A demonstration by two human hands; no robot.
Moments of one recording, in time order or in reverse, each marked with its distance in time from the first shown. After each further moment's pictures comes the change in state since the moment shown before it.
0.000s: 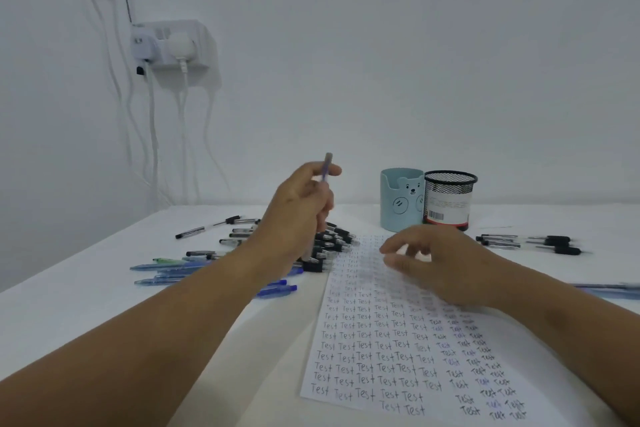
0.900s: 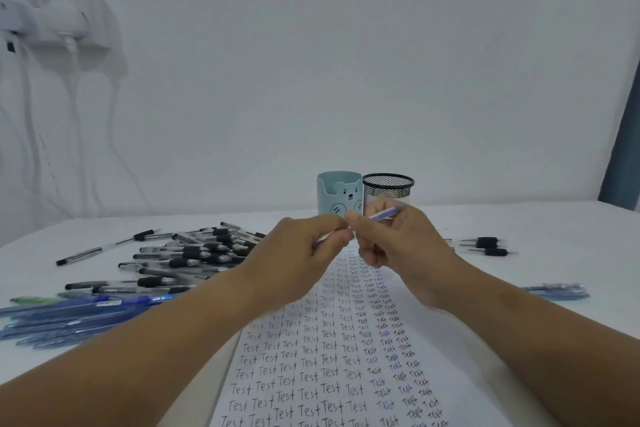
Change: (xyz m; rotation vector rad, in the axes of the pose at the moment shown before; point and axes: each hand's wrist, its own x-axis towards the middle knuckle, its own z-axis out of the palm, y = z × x) left_hand 0.025 -0.037 0.065 0.530 -0.337 0.240; right_hand 0.014 0.013 -0.012 0.881 0.305 0.149
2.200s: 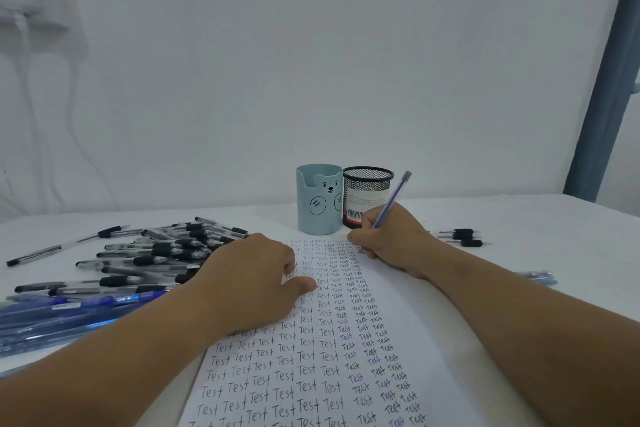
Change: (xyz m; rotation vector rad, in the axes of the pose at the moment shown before) left_hand -0.016 -0.009 -0.003 0.625 -0.232 -0.170; right_hand 0.035 0.029 -0.033 -0.622 0.118 0.182
